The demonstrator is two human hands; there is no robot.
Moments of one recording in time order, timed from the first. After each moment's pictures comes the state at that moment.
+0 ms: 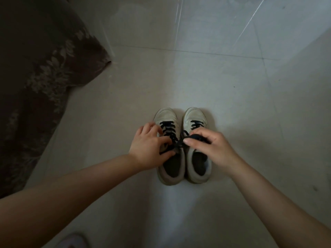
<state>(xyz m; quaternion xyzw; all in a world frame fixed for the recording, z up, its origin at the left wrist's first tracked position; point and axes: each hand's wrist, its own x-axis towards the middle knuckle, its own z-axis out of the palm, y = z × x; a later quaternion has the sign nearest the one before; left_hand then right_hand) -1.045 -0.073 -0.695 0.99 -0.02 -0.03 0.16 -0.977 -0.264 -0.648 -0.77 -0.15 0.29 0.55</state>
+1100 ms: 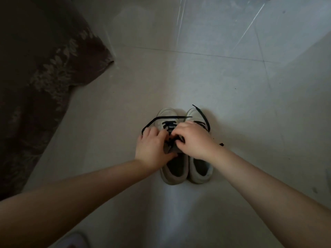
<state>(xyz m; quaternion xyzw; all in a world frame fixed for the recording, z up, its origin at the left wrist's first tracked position) -1.048 -0.089 -0.693 0.97 0.12 -0.09 0.19 -0.960 -0.217 -0.660 -0.88 -0.41 0.20 0.15</state>
